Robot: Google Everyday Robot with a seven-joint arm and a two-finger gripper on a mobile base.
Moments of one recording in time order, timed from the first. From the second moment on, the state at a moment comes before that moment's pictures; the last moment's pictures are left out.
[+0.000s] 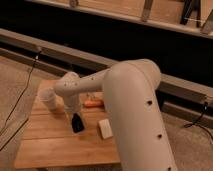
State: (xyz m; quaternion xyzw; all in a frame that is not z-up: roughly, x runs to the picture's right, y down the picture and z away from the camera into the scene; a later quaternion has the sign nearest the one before) arm -0.153 0.167 0.811 -0.33 0.21 0.51 0.77
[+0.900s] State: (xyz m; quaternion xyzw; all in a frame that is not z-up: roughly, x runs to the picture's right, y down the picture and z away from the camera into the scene) arm -0.050 0.156 0.790 -0.31 0.21 0.57 0.74
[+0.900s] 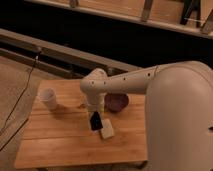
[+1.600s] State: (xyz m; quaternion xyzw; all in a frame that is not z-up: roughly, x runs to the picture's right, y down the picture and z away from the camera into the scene) arm -0.001 0.189 0.806 -0.32 0.27 0.58 0.70
